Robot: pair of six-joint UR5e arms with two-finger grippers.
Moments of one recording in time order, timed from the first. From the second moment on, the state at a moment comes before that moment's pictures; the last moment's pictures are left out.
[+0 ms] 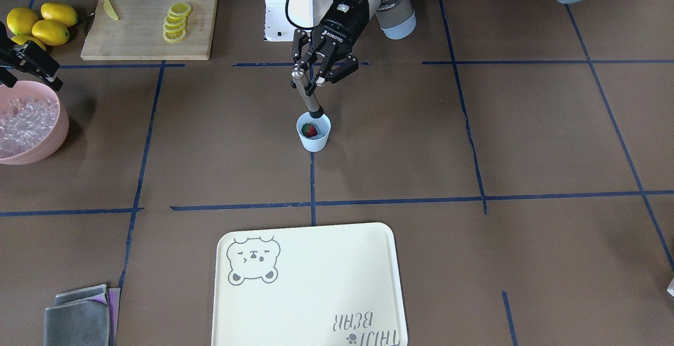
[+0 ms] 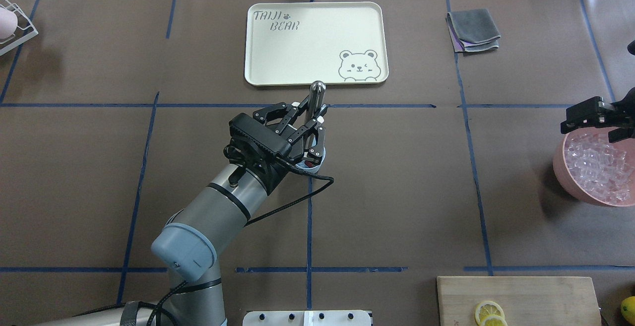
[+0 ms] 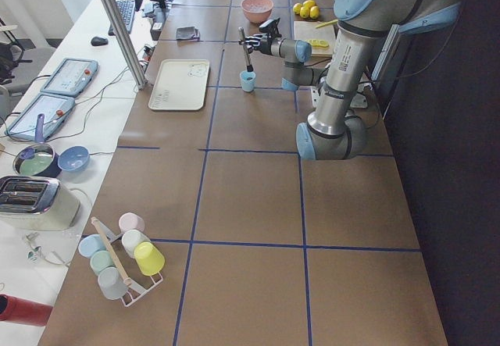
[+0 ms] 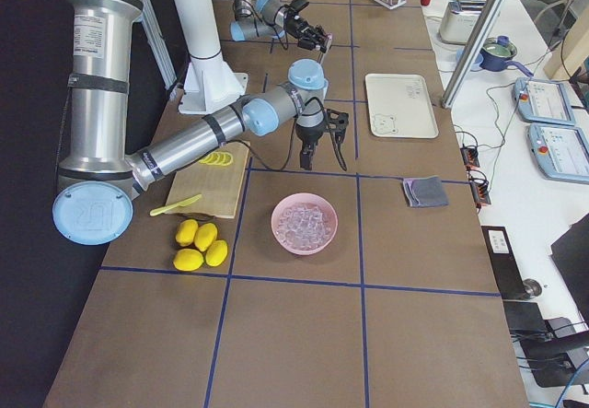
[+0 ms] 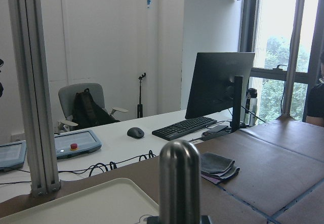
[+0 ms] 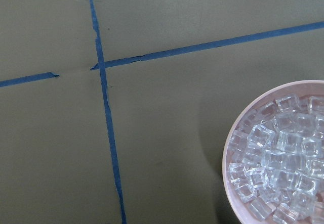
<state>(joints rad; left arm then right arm) -0.24 -2.17 -1.61 -2.83 -0.84 -0.40 1.08 -1.67 2.17 -1.51 2.23 0.89</state>
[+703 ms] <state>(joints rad) -0.24 -2.22 -1.48 -2.92 -0.83 -0.40 1.08 -1.67 2.17 -1.51 2.23 0.89</state>
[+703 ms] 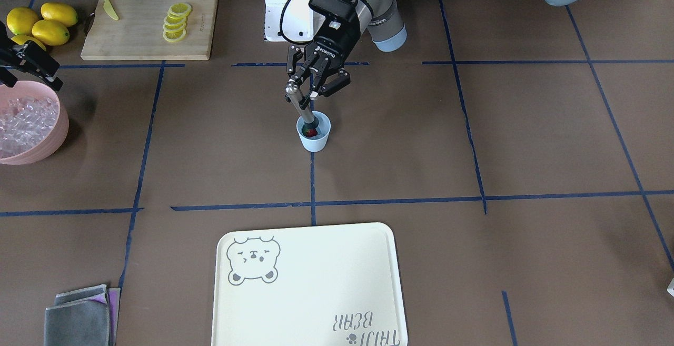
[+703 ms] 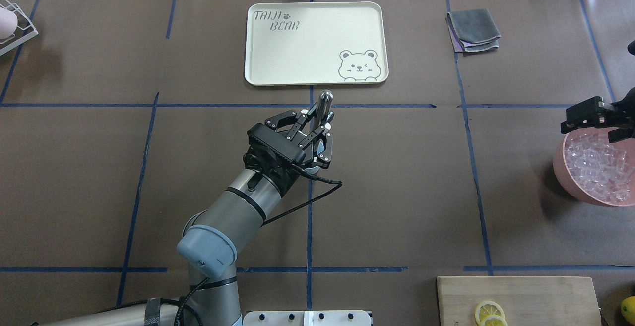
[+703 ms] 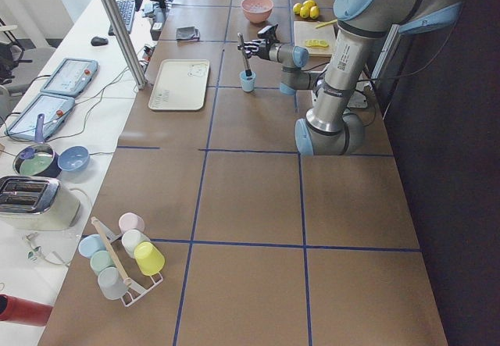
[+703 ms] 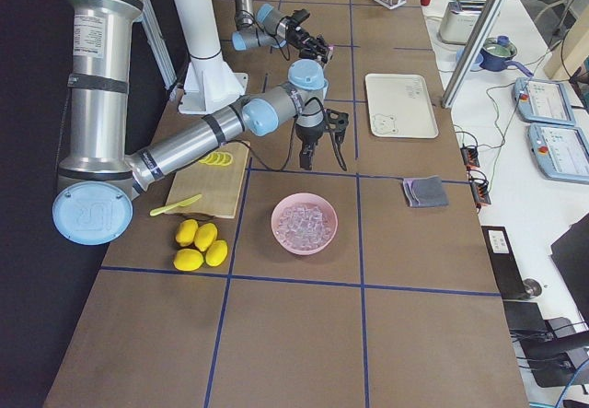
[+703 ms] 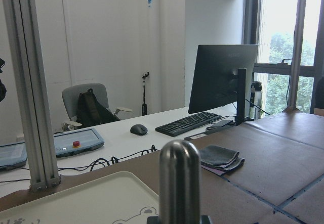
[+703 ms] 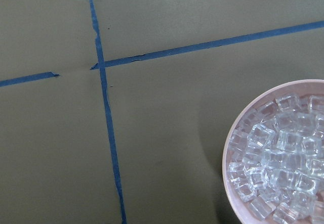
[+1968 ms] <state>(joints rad) -0.24 -2.21 -1.70 -2.79 -0.84 -0.33 1.08 -1.67 2.17 -1.51 2.23 0.89</state>
